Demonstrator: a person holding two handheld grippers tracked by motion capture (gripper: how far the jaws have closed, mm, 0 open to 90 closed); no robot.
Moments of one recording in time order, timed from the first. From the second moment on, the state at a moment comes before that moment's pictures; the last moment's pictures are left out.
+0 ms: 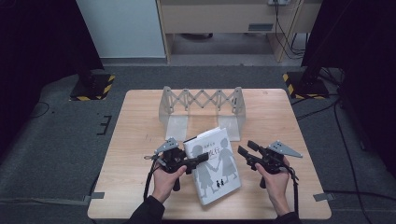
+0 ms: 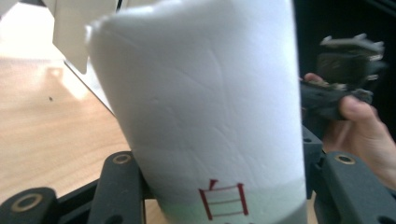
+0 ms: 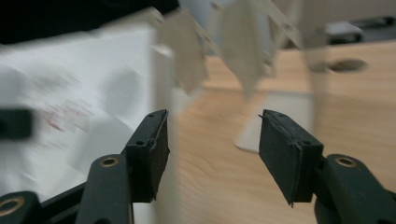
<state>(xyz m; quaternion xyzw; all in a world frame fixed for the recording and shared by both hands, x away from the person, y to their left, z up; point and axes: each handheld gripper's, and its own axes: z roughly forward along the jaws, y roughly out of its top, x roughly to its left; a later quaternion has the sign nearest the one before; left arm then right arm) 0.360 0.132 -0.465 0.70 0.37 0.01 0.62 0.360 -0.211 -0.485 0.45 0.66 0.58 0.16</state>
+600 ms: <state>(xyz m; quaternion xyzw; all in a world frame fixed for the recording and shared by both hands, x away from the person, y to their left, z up) 0.353 0.135 -0.448 0.72 0.32 0.06 0.62 0.371 -0.248 -0.515 0.50 0.73 0.42 0.22</state>
